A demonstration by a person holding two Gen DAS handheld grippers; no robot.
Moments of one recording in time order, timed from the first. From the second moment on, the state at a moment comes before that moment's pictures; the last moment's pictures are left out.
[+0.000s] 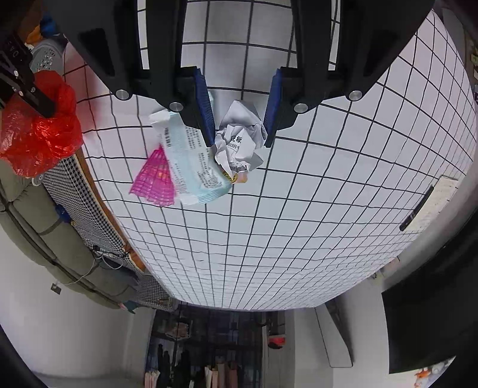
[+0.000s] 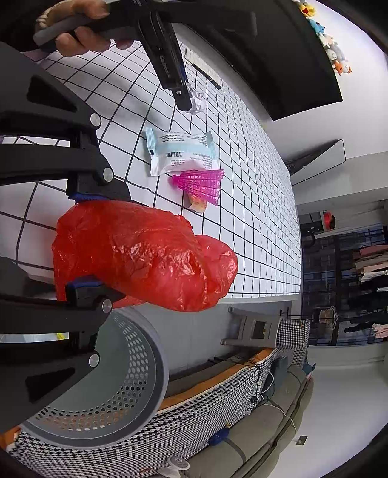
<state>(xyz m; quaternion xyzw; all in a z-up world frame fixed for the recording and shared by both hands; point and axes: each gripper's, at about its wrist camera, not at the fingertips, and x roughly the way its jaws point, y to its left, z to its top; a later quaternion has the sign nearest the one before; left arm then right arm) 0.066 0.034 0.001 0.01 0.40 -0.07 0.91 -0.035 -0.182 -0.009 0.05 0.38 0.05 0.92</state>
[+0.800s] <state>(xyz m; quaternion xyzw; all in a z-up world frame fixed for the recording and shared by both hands) 0.011 -0.170 -0.016 0.09 0.41 -0.30 0.86 -0.126 -0.329 -0.032 0.13 0.38 -0.10 0.91</state>
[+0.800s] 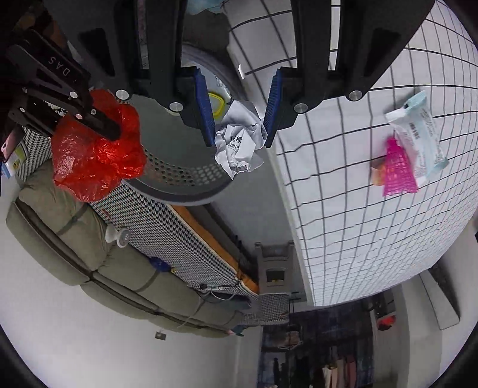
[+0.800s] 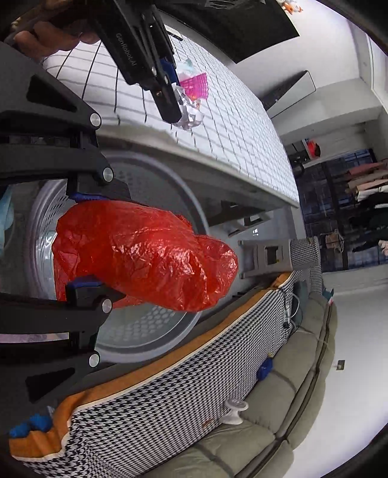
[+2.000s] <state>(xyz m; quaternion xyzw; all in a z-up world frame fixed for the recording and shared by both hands) 0.018 -0.231 -0.054 0.13 0.45 -0.29 0.84 -0.115 -0.373 -0.051 0.15 0.38 -0.07 0.91</state>
